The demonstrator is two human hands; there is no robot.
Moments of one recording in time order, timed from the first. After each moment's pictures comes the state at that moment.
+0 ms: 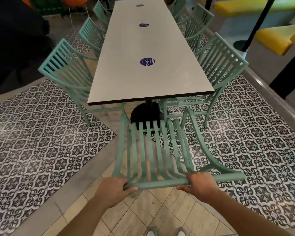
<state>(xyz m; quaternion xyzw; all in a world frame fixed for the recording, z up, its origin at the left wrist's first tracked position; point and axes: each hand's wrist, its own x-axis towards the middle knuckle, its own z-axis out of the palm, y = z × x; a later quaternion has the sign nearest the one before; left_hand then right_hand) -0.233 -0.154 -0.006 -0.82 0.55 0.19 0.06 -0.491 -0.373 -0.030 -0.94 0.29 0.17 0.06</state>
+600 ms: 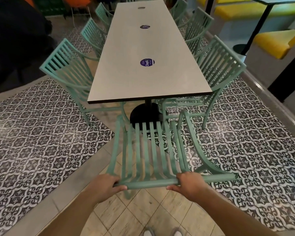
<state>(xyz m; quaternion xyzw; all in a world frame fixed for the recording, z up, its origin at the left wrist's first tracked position) -0.214 -0.137 -0.013 -0.81 0.54 0.22 0.04 -0.476 -0.352 -0.013 -0.94 0.26 0.20 0.08</state>
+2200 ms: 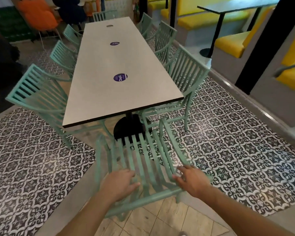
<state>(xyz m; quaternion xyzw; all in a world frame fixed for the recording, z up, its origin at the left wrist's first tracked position) -0.278 -0.246 0.039 -0.77 0.61 0.19 0.05 -0.522 -0.386 0.019 -0.89 0.41 0.10 0.18</state>
